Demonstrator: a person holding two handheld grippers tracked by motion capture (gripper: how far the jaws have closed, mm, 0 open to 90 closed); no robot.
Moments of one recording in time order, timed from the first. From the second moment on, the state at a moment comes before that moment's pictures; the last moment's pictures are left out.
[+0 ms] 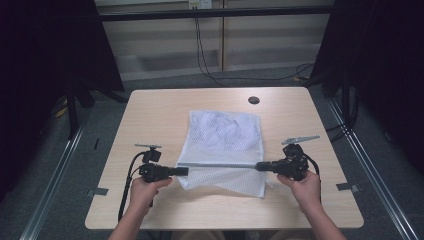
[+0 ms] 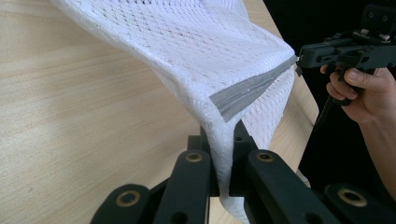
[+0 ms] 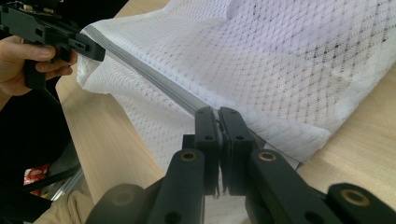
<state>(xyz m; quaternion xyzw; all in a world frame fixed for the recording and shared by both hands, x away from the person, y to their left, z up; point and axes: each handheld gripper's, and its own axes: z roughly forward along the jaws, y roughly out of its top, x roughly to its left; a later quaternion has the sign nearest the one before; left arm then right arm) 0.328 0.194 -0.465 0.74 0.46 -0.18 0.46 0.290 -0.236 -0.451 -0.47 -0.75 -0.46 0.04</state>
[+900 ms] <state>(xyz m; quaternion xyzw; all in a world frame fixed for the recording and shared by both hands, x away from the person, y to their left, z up) 0.330 0.201 -0.466 0.74 0.46 -0.17 0.46 0.289 -0.248 -0.450 -0.48 -0.74 -0.46 0.03</state>
